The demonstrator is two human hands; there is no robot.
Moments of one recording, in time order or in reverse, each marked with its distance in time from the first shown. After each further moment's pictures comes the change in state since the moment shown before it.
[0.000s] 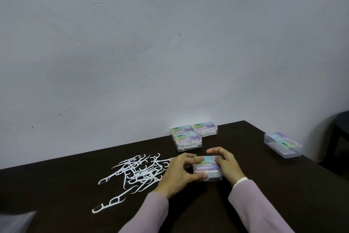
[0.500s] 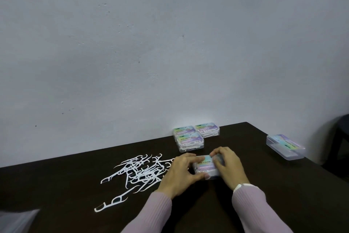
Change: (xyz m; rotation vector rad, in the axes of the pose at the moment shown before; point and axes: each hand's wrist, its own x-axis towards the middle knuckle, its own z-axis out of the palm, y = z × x) left_hand 0.001 0.000 0.001 0.161 0.008 0.010; right_hand -0.006 0.003 0.000 -0.549 0.132 -0.274
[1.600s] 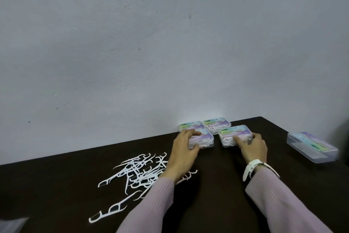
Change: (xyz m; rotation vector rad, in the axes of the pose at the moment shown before) left_hand 0.048 -0.007 -0.015 -0.120 0.281 0.007; right_hand 0.080 0.032 0.004 0.272 0.346 0.469
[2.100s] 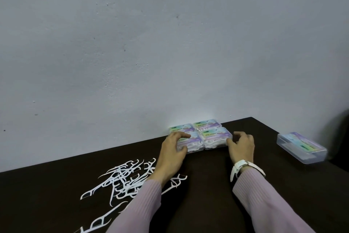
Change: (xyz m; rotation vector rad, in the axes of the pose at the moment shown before) left_hand 0.013 -0.010 0.002 -0.032 -0.032 -0.044; right_hand 0.012 0.001 0.011 -0.119 0.018 -0.127
